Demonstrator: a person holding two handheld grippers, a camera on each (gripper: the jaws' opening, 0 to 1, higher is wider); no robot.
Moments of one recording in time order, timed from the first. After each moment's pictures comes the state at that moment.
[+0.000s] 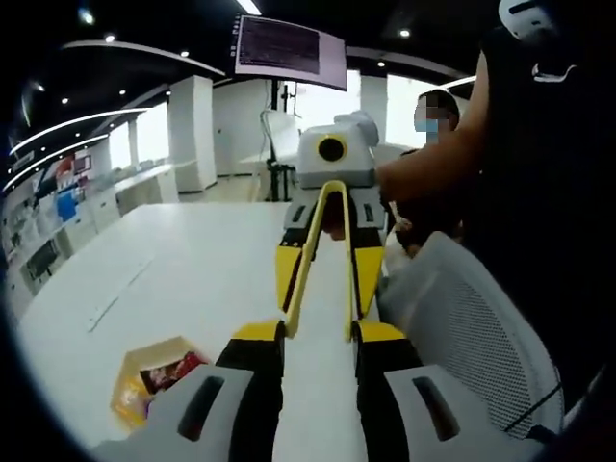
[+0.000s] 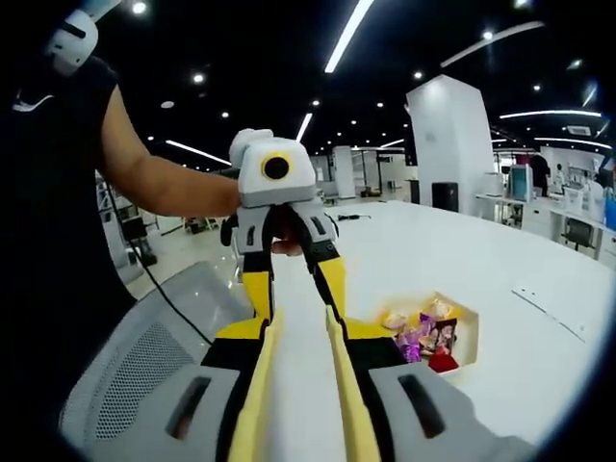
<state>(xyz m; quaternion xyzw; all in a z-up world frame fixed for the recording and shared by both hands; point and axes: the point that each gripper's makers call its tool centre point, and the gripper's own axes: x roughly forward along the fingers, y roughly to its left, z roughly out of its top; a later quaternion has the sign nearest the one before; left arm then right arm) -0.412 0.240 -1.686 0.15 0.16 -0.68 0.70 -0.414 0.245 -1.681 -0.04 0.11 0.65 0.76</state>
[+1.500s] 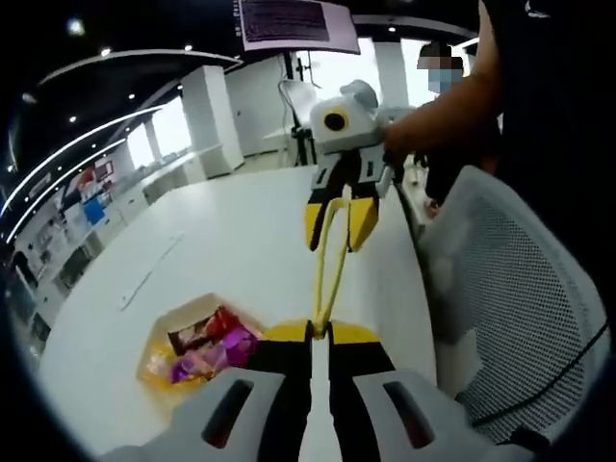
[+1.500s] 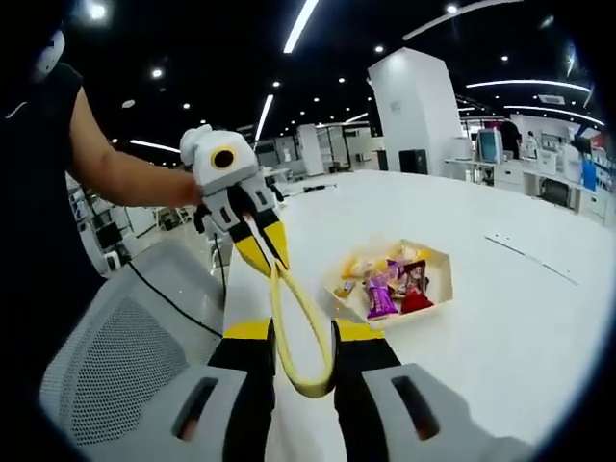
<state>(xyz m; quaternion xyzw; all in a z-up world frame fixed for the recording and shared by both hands) -0.394 0.273 -1.751 0.26 0.18 -0.61 0.73 -0.396 0.210 -1.754 -0.04 0.20 0.59 0.78</state>
